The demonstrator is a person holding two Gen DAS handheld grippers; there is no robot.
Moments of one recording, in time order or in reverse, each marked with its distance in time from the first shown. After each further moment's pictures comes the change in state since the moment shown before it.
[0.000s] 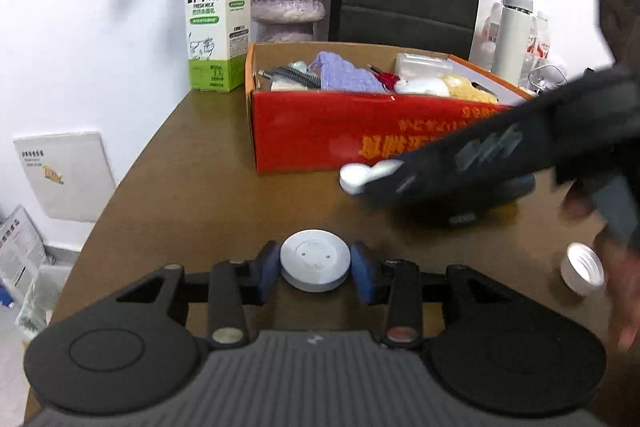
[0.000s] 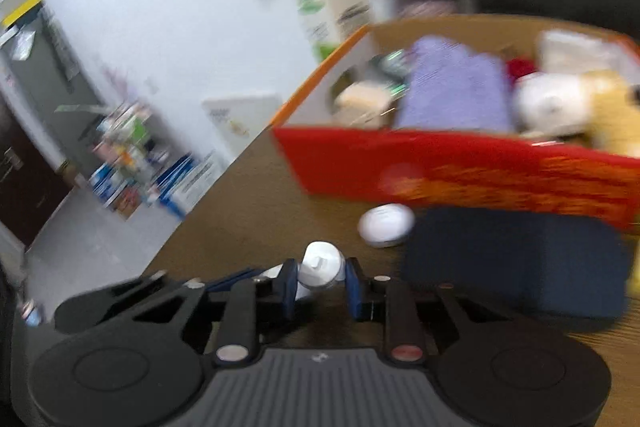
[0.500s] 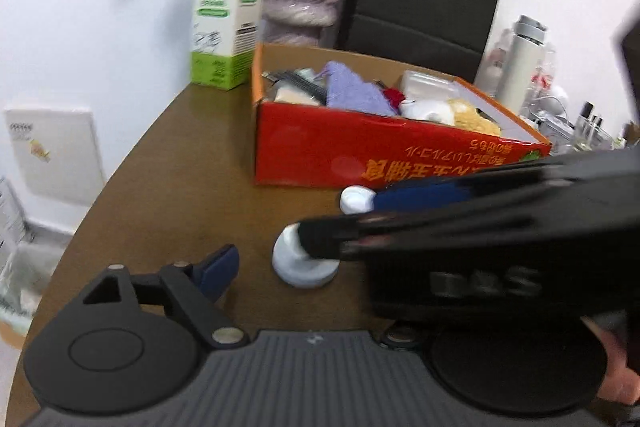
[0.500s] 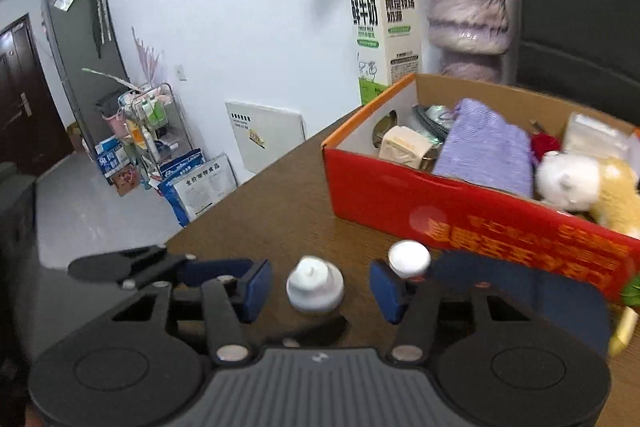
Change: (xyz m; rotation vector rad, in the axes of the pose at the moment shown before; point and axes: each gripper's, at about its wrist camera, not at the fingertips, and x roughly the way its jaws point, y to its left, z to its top) left arm 0.017 0.016 0.017 -0.081 -0.010 -0.057; right arm 0.004 0.037 -0.002 -0.226 -0.045 0.012
